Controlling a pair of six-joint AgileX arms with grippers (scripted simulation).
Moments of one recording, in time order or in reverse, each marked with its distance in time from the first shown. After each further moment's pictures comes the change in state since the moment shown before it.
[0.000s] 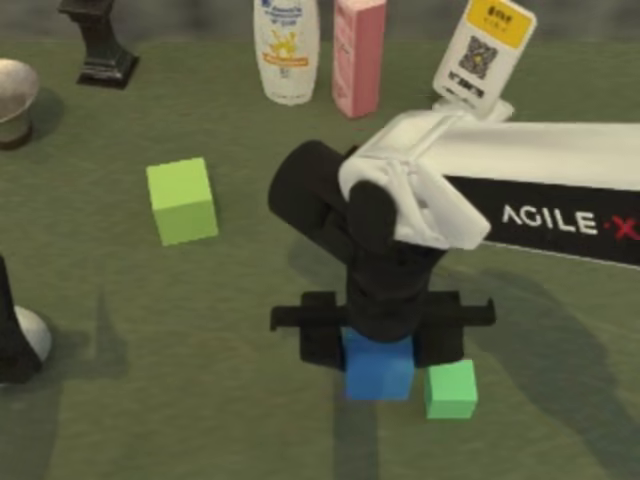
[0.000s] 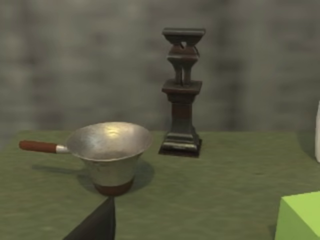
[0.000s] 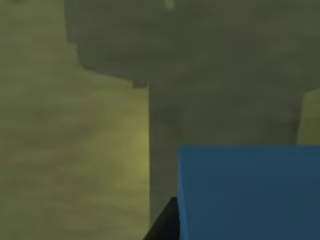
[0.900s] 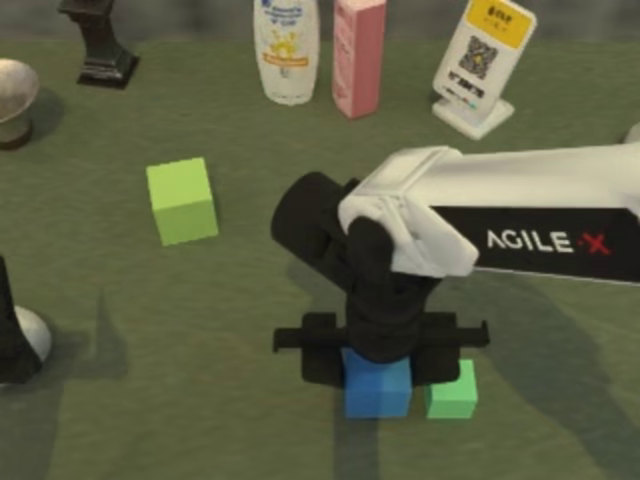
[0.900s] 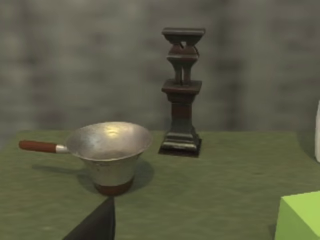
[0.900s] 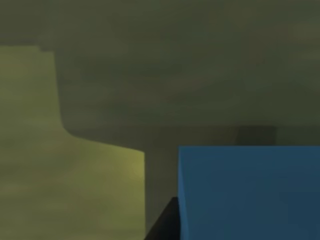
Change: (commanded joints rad) left arm 0.000 0.000 0.000 0.000 0.000 0.000; right arm 0.004 0.032 -0.070 0.105 0.000 0.003
